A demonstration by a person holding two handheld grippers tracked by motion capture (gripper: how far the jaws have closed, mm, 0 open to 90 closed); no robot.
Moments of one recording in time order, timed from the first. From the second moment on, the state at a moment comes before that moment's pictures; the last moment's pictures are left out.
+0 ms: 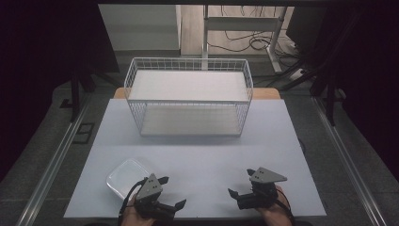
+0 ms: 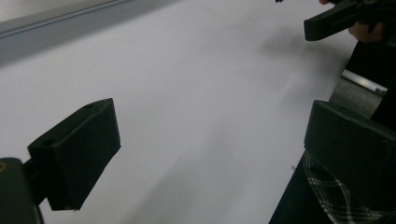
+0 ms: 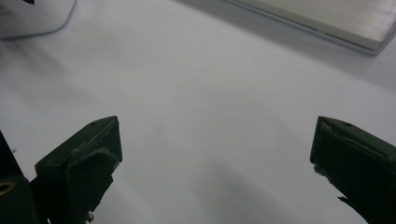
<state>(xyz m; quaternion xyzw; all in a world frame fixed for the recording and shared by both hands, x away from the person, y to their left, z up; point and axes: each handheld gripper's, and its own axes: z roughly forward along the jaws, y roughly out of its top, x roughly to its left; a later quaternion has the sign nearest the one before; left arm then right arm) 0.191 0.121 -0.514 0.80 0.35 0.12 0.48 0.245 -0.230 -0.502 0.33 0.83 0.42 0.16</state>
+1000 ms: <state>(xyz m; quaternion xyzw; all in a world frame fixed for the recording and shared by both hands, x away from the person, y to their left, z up) 0.173 0.150 -0.486 0.80 0.33 0.15 0.48 0.244 -0.222 -0.505 0.32 0.84 0.42 0.15</state>
